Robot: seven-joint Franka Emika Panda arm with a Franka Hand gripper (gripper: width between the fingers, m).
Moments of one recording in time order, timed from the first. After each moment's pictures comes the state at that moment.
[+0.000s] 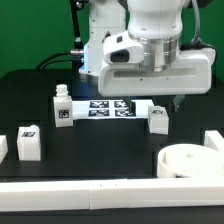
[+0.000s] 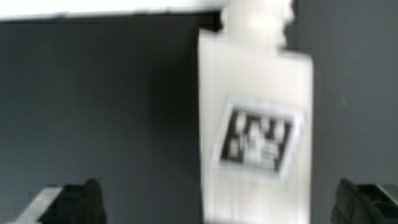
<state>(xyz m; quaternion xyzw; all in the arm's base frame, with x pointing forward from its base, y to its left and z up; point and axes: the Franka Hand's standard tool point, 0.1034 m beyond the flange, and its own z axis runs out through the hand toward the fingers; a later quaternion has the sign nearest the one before) 0.470 0.061 0.048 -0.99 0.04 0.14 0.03</state>
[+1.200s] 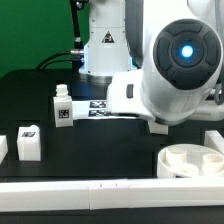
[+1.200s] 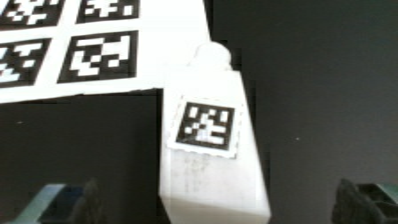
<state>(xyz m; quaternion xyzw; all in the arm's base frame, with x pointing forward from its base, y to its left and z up) 0.461 0.072 0.024 -0.88 0.07 0.46 0.02</state>
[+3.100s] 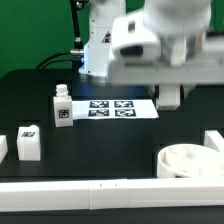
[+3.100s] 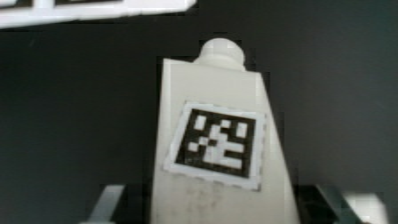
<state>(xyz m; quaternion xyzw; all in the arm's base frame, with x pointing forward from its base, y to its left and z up) 0.539 0.066 0.121 -0.98 0.04 0.18 0.05</state>
